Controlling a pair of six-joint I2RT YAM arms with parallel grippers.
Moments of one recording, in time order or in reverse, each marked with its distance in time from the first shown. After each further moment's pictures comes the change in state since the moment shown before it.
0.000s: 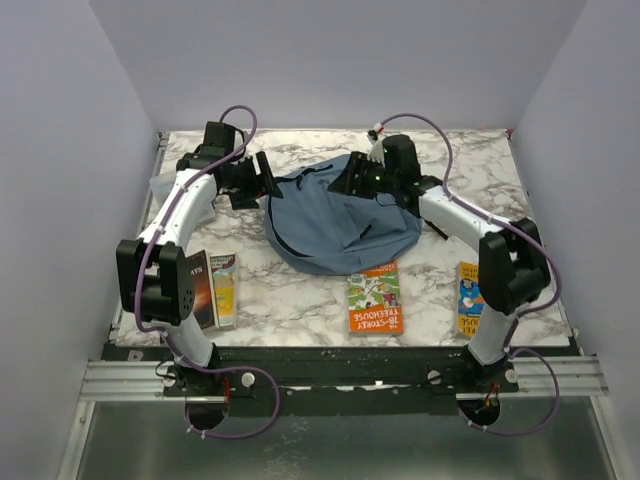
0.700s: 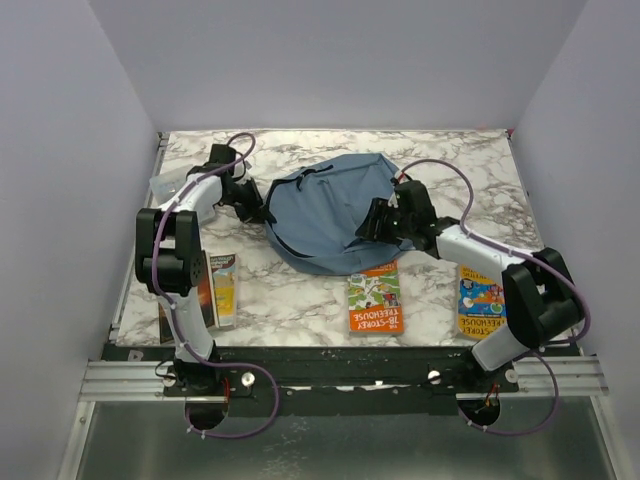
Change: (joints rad) left arm 0.067 0.244 -0.047 0.055 0.140 -0.050; right arm 0.027 -0.204 -0.381 -0.024 0.237 0.022
